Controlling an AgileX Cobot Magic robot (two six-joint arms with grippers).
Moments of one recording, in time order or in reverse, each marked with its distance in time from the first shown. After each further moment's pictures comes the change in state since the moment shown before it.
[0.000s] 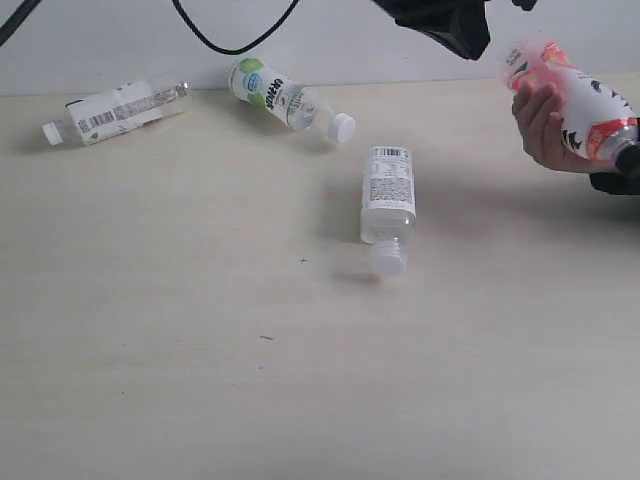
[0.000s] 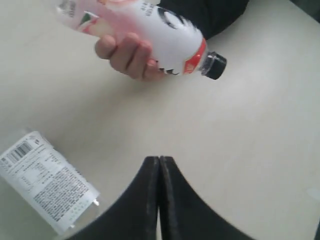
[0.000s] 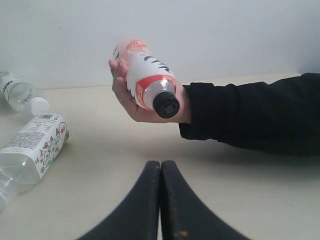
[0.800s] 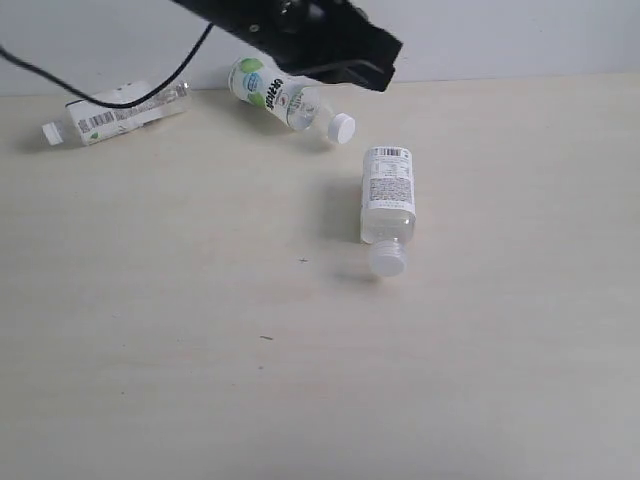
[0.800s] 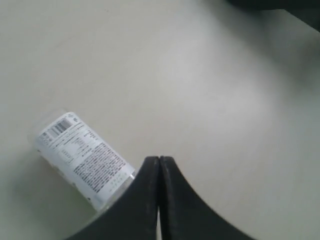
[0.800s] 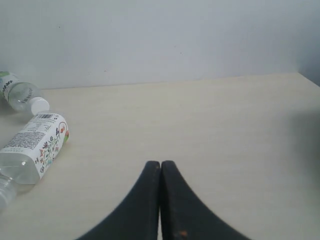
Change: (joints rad) left arm 0.151 -0.338 0.740 -0.405 -0.412 0.558; right arm 0.000 0.000 0.000 0.000 0.000 0.000
